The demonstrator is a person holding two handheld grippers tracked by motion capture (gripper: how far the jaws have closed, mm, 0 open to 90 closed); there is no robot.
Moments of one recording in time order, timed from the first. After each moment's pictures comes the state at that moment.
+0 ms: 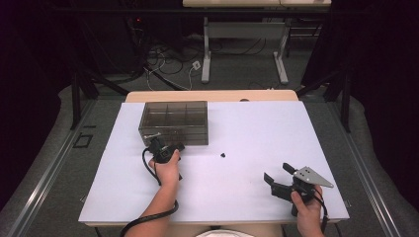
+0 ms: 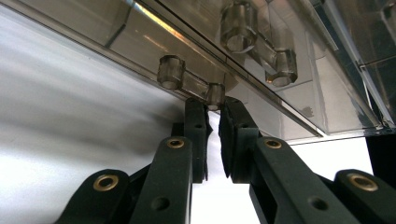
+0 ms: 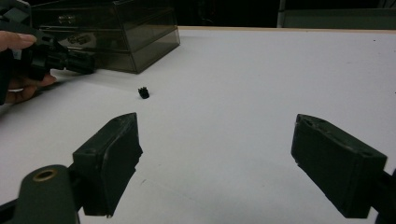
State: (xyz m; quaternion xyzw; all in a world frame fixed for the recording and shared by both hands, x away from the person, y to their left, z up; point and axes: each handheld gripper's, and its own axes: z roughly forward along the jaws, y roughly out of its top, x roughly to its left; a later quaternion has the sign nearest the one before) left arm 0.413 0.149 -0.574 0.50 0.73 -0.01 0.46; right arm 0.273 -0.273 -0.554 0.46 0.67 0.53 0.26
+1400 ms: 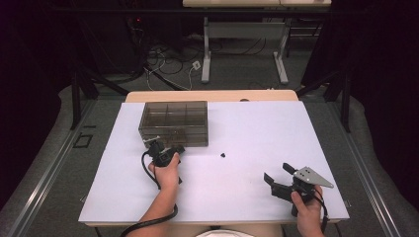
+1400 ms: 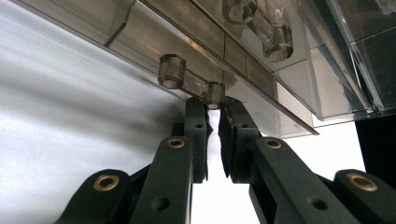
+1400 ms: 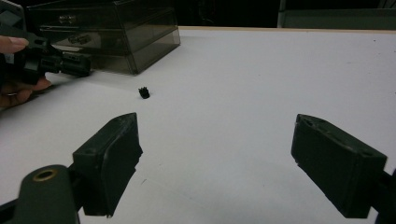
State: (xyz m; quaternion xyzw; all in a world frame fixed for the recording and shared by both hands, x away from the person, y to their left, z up) left arm 0.401 0.149 -0.577 0.50 0.73 -0.02 0.47; right arm 0.272 -0.273 -0.554 0.45 0.67 0.53 0.26
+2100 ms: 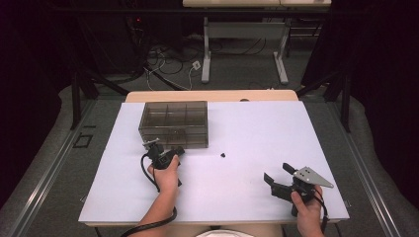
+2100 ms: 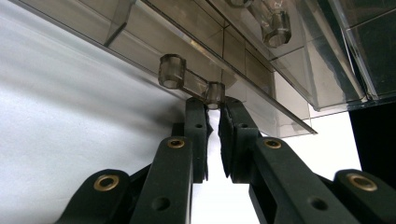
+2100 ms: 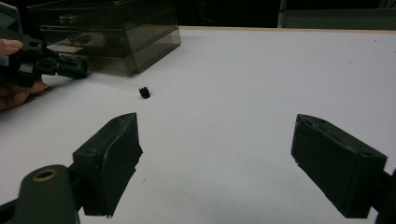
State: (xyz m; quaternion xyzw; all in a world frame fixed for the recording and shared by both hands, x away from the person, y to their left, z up) left arm 0.394 0.150 -0.578 0.49 0.73 -0.03 0.47; right arm 0.273 -0.273 -0.555 0.45 0.67 0.53 0.26
